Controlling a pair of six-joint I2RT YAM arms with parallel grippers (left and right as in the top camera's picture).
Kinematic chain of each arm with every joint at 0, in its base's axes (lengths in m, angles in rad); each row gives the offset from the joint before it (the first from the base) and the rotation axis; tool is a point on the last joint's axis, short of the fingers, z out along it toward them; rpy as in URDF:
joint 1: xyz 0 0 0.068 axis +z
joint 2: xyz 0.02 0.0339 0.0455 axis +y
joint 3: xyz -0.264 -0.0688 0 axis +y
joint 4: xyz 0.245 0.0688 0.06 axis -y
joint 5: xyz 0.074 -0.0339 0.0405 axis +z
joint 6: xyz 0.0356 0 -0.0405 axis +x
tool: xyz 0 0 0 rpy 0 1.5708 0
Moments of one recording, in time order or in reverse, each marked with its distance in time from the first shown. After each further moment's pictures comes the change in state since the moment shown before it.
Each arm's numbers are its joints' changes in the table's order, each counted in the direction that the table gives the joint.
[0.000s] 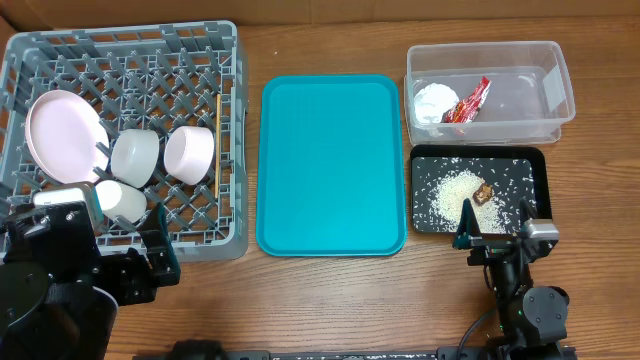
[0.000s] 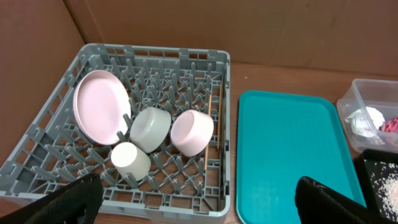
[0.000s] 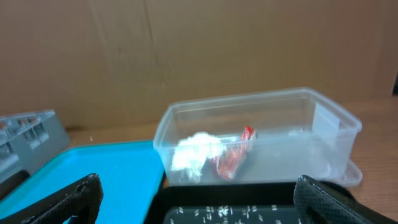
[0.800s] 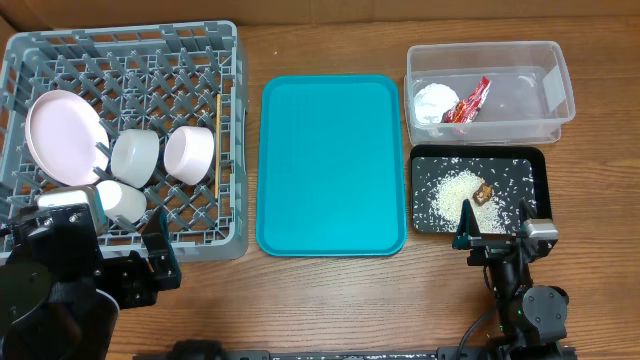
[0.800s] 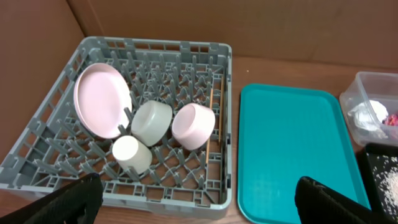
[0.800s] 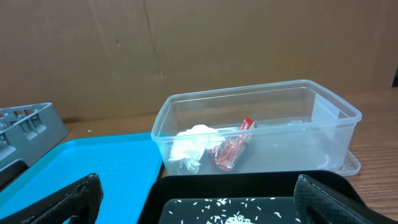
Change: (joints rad) left arm 0.000 0.000 0.001 -0.026 0.003 0.000; right arm 0.000 0.000 0.000 -0.006 0.000 0.000
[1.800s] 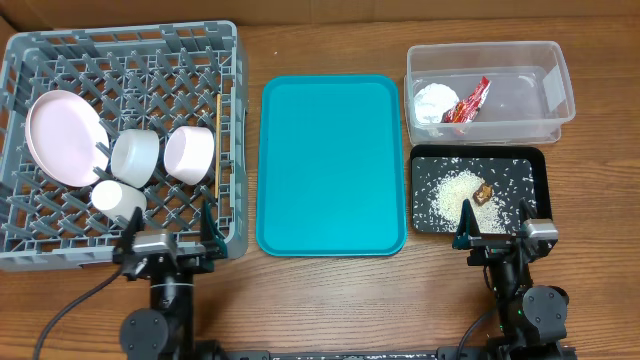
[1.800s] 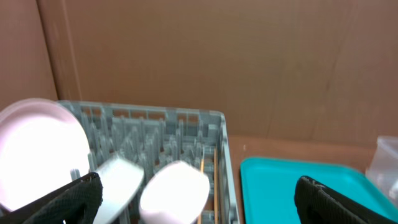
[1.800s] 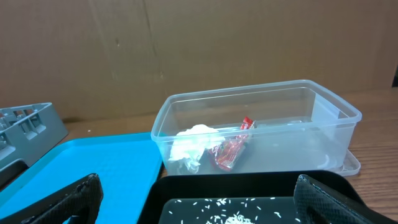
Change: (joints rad) left arm 0.045 -0.794 1.447 1.233 -0.044 0.032; right arm 0.000 0.000 0.000 0.000 0.000 0.000
